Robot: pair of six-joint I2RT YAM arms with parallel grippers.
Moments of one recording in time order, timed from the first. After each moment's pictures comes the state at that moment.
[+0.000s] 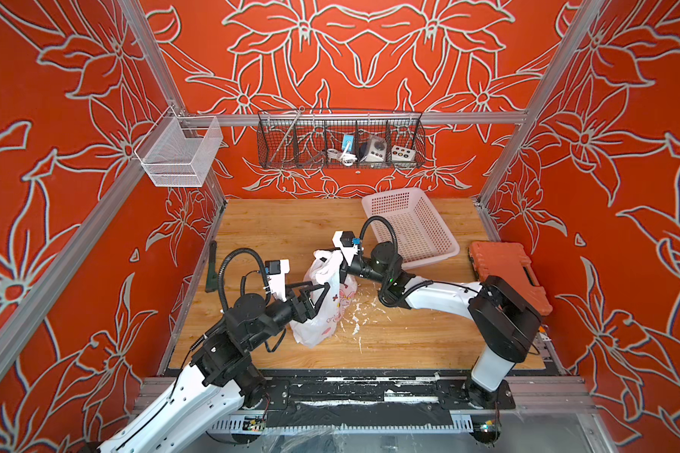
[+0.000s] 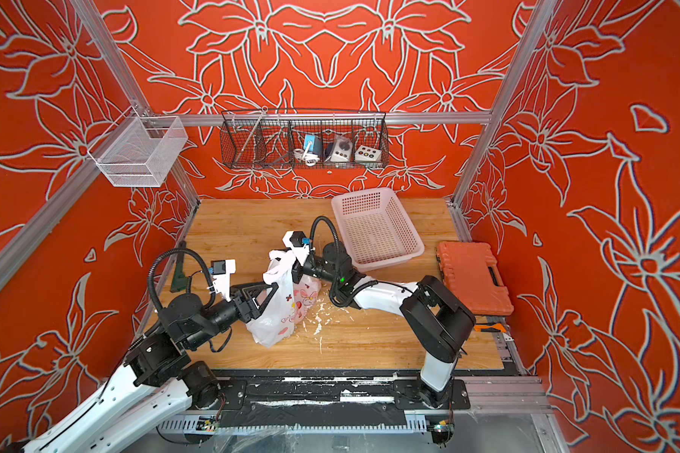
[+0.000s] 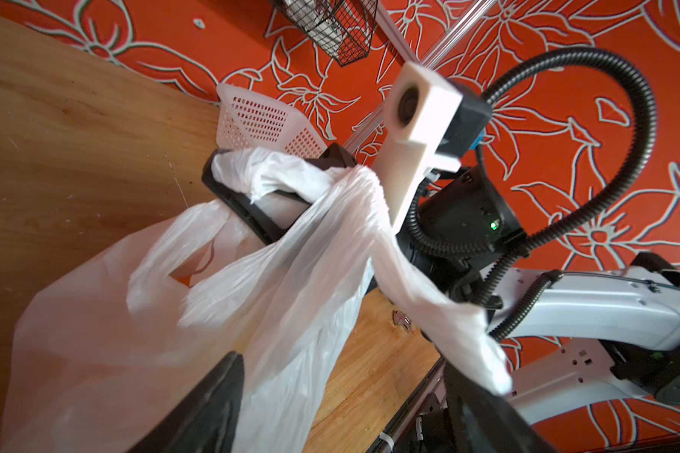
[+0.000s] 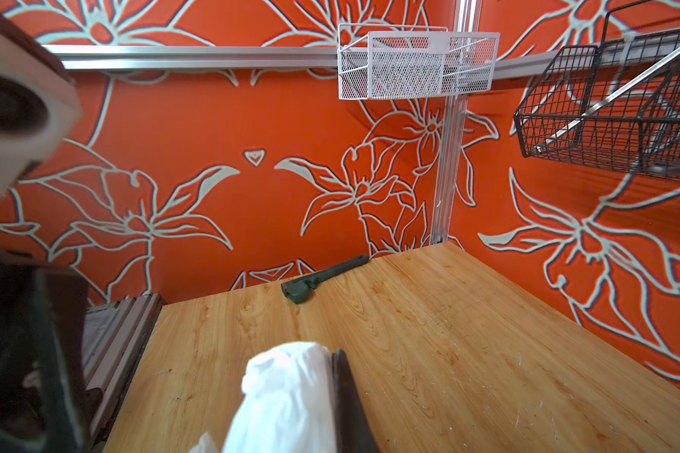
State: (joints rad) left arm -0.67 0.48 0.60 -0.26 0.04 -0.73; right arm 0.87 1.73 0.98 0.84 -0.44 0.05
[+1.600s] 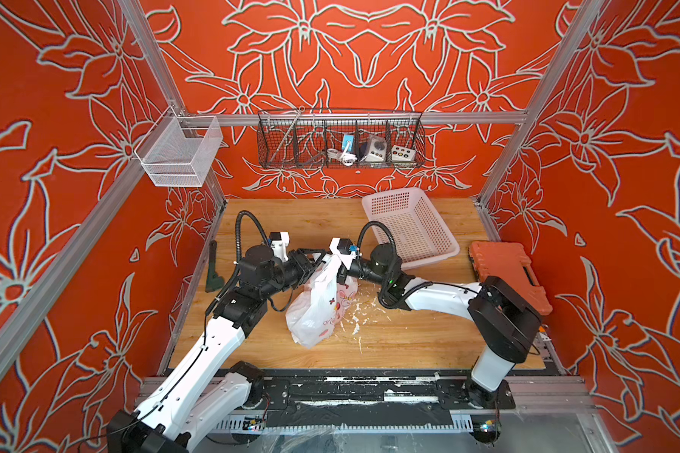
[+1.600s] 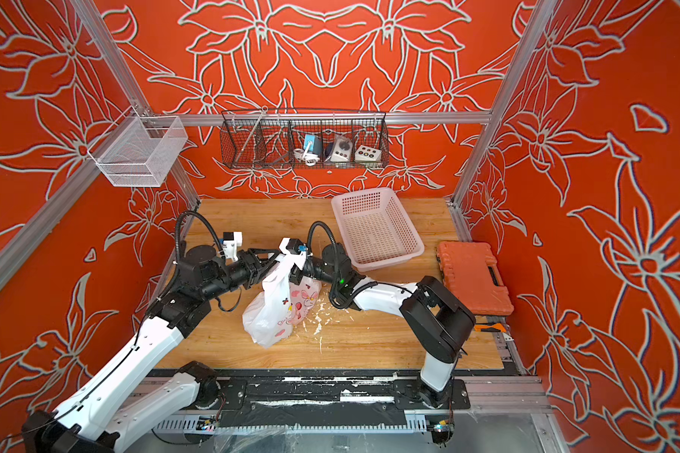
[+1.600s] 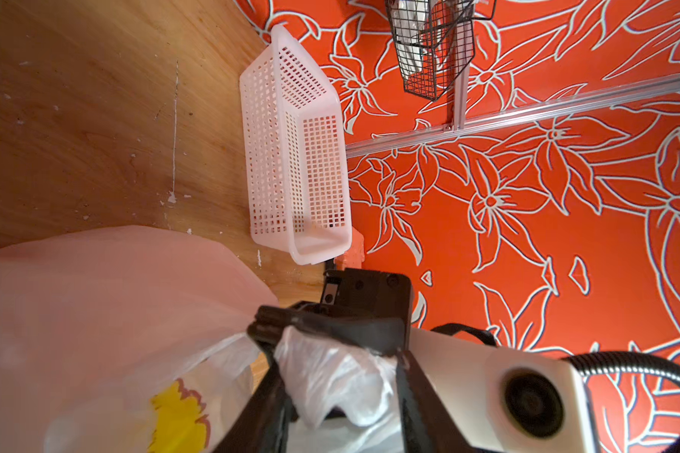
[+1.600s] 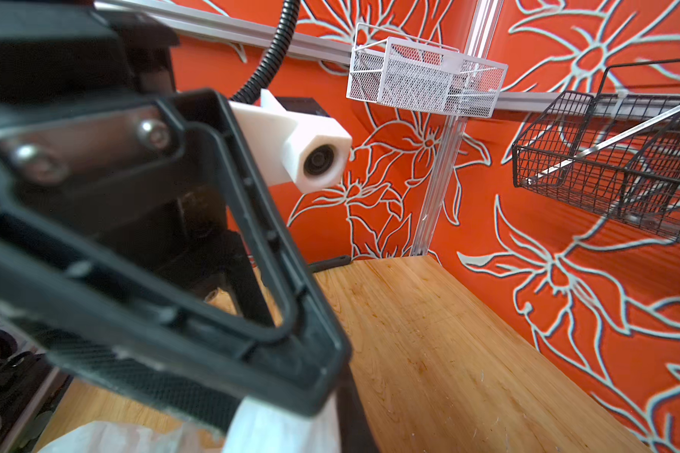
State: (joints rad) left arm -0.32 0.89 0.75 -0.13 0.42 -1.19; right arm 0.88 1.73 0.97 0.85 -0.44 -0.14
